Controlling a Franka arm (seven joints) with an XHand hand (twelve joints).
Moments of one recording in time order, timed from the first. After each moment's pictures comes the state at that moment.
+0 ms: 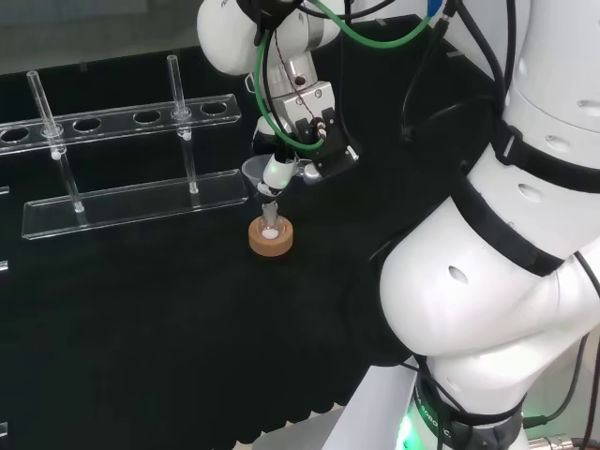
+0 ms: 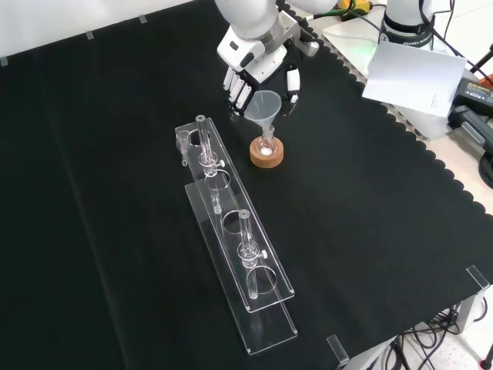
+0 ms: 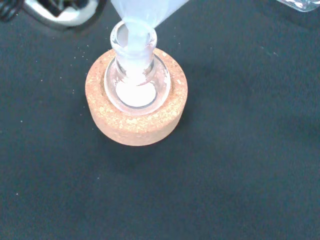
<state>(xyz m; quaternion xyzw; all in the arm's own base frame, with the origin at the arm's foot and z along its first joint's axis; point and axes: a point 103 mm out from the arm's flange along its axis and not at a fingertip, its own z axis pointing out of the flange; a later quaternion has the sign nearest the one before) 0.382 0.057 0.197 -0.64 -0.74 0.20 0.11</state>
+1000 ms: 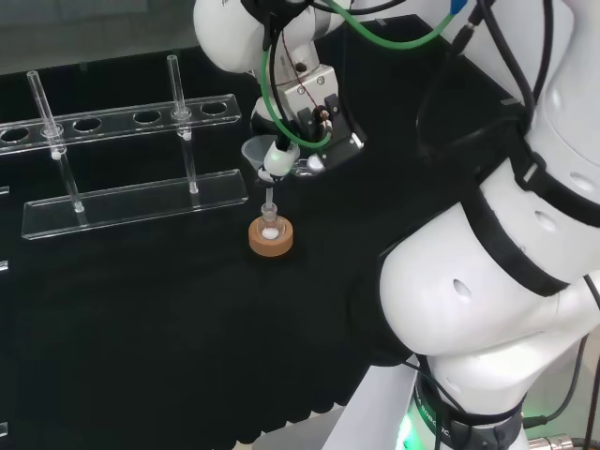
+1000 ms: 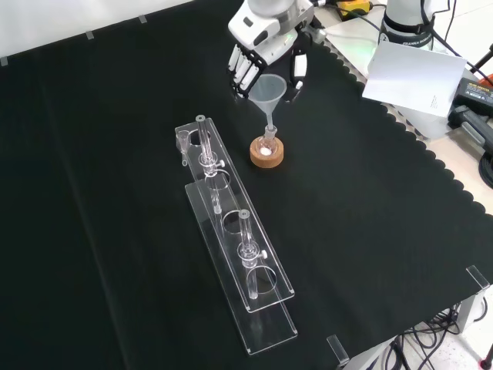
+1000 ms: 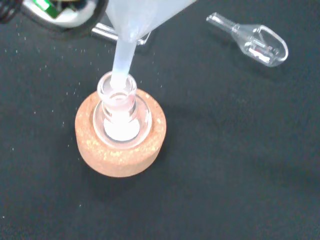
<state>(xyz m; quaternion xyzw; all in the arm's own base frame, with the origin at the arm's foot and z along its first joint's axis) 0.370 0.059 0.238 -0.64 -0.74 0.18 0.03</state>
